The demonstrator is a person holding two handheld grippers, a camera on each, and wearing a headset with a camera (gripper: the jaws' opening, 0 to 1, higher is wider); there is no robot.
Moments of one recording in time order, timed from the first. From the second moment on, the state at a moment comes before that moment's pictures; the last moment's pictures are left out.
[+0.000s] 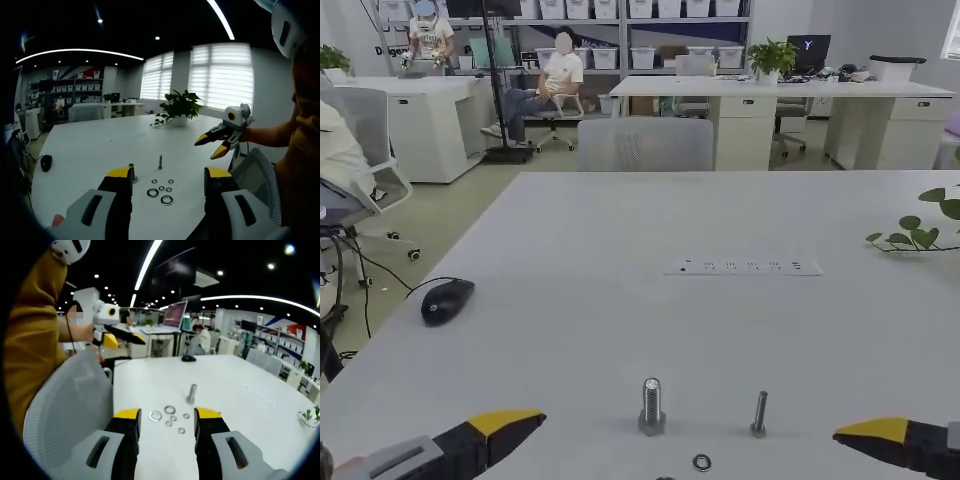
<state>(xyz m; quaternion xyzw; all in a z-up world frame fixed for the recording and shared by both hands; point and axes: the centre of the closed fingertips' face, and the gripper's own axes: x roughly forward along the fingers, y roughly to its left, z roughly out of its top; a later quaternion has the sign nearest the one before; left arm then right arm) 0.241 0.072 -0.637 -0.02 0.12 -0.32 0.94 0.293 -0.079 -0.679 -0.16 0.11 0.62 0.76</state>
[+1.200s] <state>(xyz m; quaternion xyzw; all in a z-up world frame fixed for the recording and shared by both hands) 0.242 0.071 -0.655 -0.04 0.14 -0.32 0.94 0.307 -0.067 -0.705 -0.21 0.15 0.64 0.72</state>
